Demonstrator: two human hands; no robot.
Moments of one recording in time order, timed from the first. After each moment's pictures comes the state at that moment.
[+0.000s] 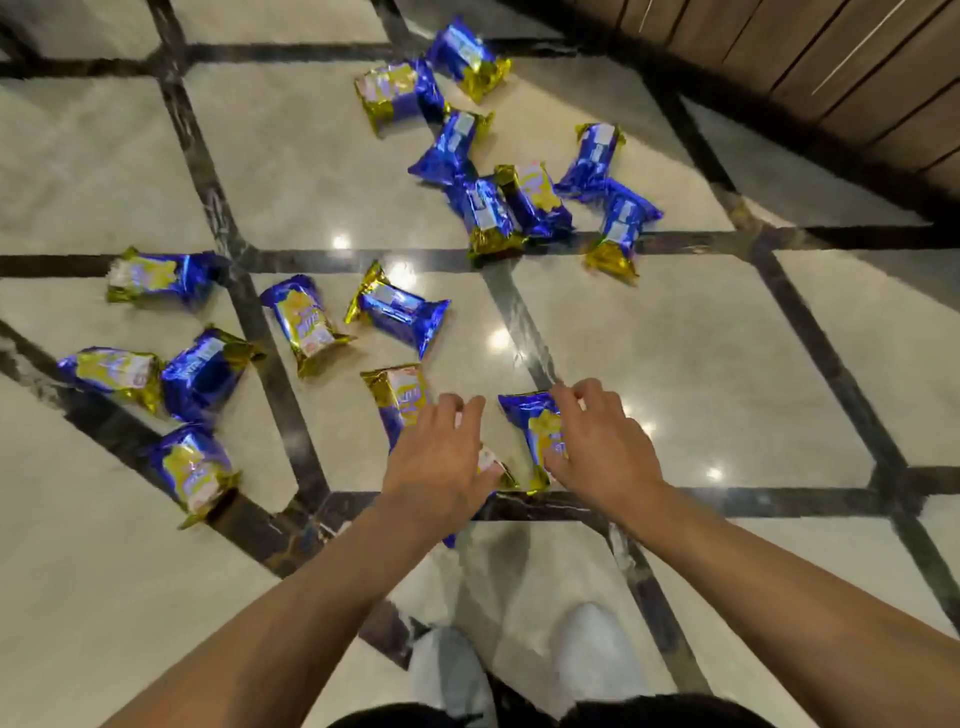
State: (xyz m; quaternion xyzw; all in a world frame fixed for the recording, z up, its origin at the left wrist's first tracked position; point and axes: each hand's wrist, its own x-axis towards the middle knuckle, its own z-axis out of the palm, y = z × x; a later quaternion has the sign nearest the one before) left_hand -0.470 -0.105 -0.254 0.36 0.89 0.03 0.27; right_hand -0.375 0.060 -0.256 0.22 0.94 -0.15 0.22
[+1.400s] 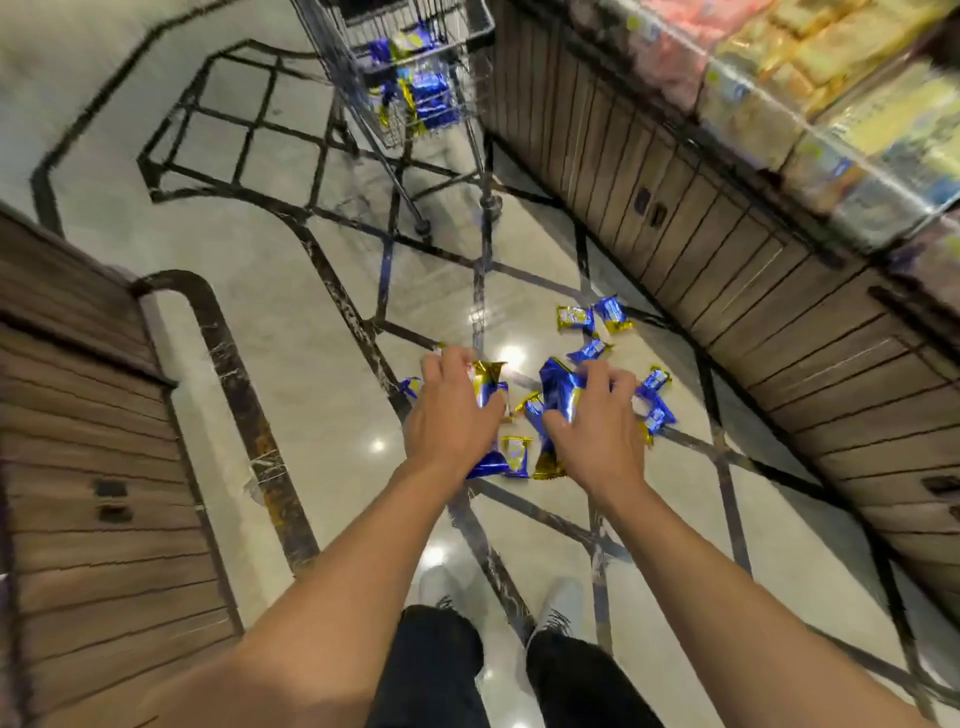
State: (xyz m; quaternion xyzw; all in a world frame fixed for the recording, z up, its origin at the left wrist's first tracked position) left_hand -0.460 -0.227 0.438 -0.03 0.95 0.29 0.10; right_hand -0.419 -0.073 0.420 0.21 0.92 -0.33 0.03
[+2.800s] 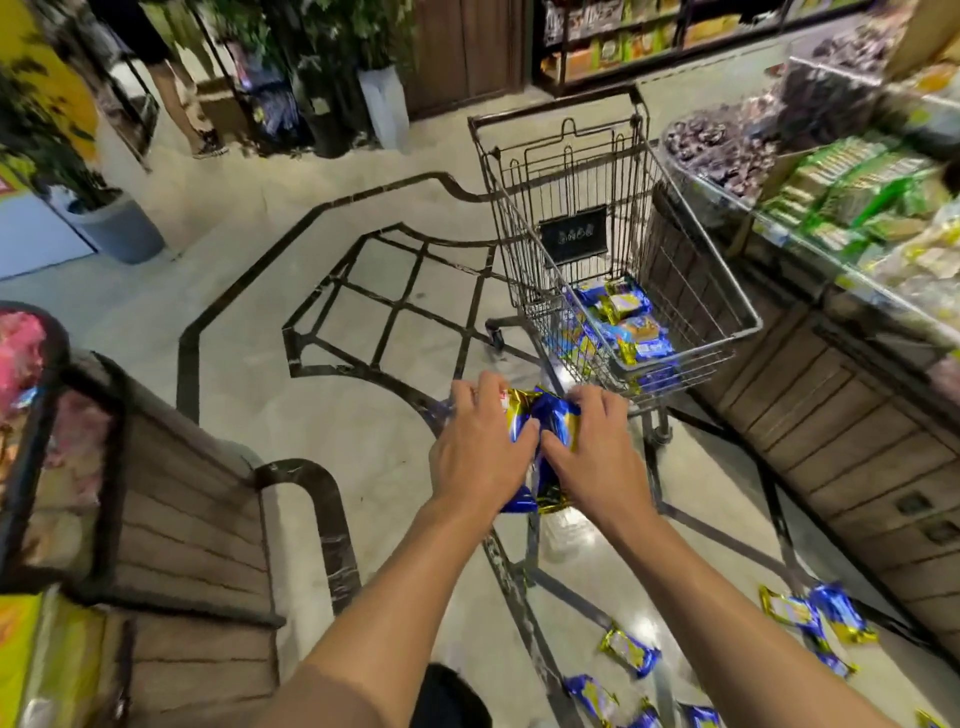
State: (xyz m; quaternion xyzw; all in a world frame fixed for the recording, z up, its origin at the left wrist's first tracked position) left_hand -1.051 -0.617 0.556 -0.01 0.97 0.25 -0.04; right_hand -1.042 -0.482 0.531 0.07 0.93 -0.37 -0.04
